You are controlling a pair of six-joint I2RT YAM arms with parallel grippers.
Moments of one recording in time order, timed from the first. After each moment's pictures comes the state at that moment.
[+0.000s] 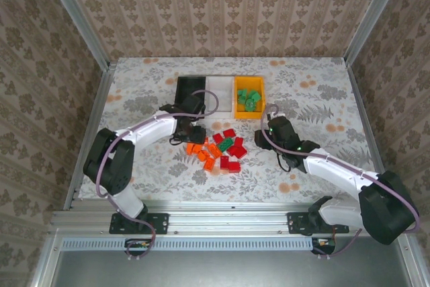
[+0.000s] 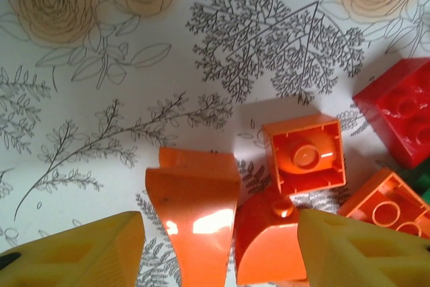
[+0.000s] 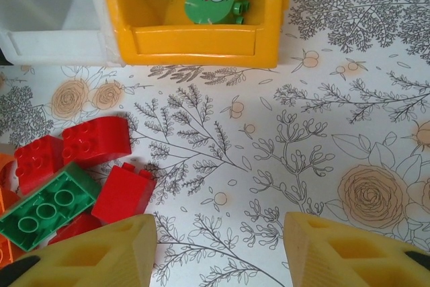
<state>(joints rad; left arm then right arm) -0.62 1.69 1.13 -0.72 -0.04 -0.37 0.53 1.21 0.60 -0.13 0.20 0.46</state>
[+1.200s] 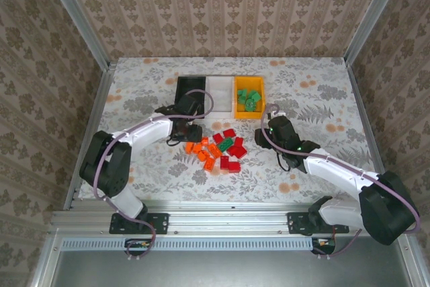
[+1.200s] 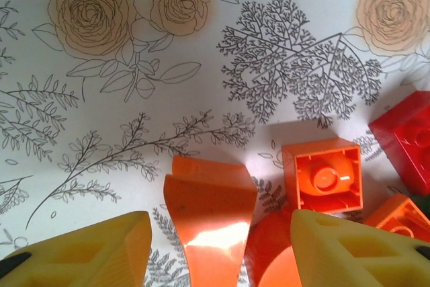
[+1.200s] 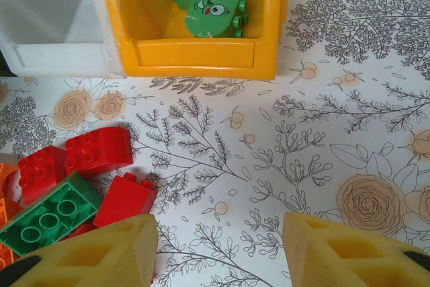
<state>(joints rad) -0.58 1.65 1.07 -0.65 -0.05 -0.41 0.53 1.21 0.60 -0.11 0.21 0.46</state>
